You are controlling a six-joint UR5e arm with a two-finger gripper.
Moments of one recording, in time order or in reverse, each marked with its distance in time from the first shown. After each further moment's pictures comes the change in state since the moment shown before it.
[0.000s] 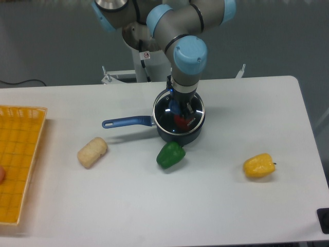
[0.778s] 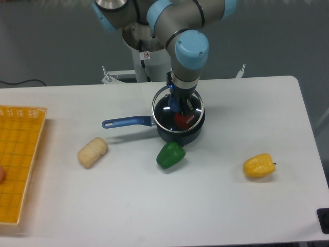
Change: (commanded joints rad) arm 0.002 0.003 0.000 -0.011 -0.003 0.000
